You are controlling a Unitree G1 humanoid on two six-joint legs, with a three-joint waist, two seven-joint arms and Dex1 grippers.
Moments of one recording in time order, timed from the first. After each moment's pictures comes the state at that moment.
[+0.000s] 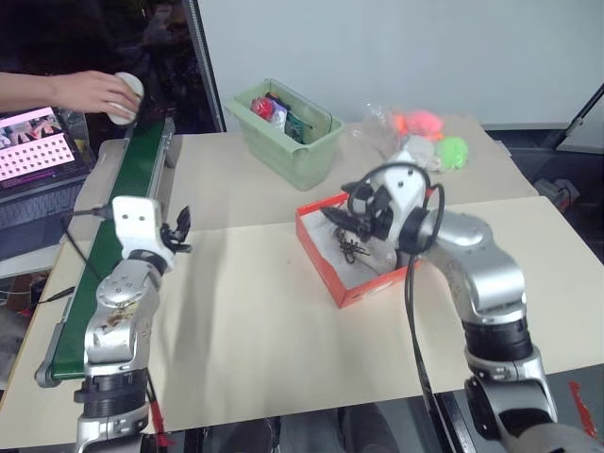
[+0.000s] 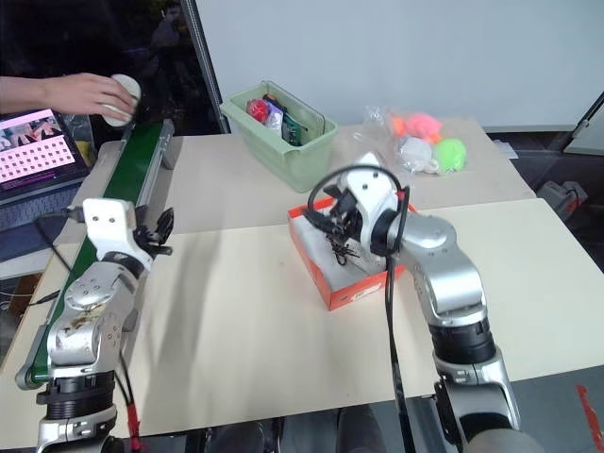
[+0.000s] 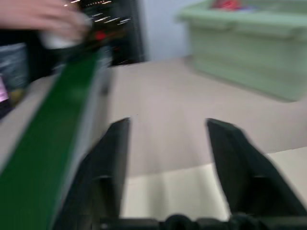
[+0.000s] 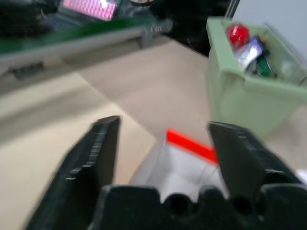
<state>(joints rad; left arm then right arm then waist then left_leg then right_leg) -0.24 0.38 0.30 -0.22 -0.22 0.46 -0.10 -0.50 -0.40 0.10 -0.31 0.19 0.61 0.66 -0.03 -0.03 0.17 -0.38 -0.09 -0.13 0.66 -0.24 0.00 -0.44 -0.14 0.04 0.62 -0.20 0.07</state>
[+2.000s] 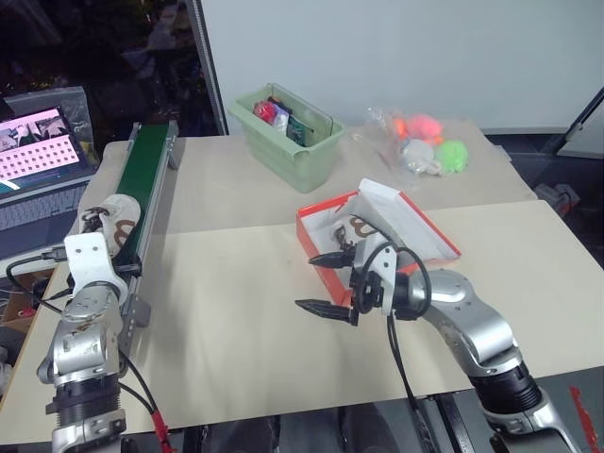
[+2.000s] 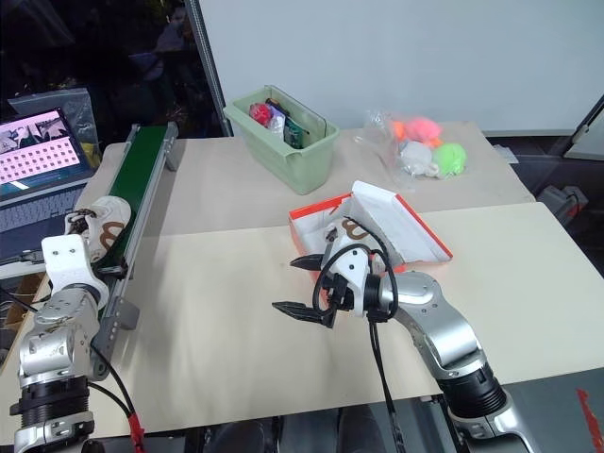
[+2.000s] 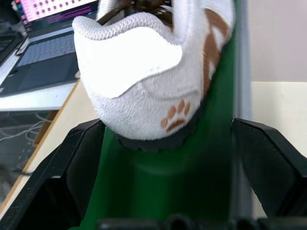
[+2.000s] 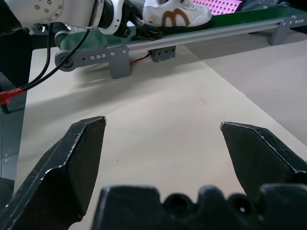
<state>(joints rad) -0.24 0.45 0.43 0.01 -0.14 0.63 0.02 -0.36 -0.49 0.22 -0.35 0.38 0.47 0.90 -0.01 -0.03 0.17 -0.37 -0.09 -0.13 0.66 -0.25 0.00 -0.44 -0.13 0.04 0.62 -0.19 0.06</state>
